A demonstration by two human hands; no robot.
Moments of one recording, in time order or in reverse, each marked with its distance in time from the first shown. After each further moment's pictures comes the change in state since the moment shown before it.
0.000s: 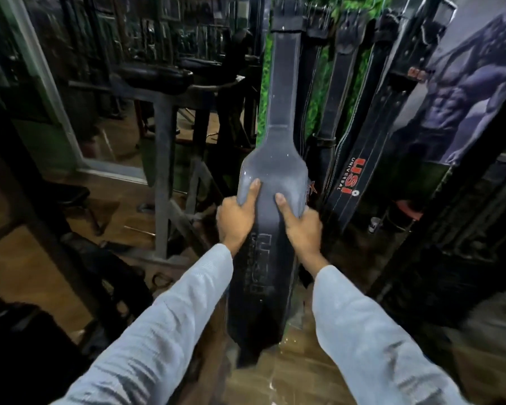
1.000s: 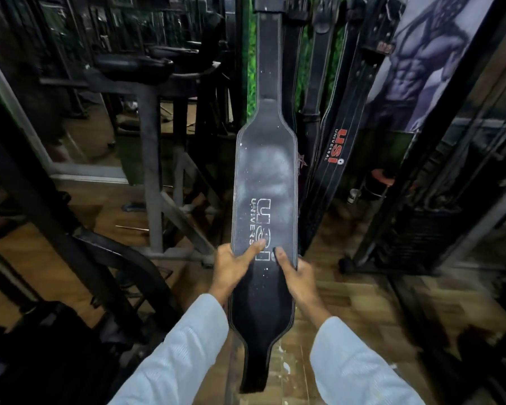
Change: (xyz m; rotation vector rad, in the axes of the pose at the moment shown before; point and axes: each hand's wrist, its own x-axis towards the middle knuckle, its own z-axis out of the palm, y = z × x) left_hand -0.115 -0.089 -0.092 -0.232 -0.365 -0.189; right_hand -0.171 0.067 0.022 0.153 -0.015 0.216
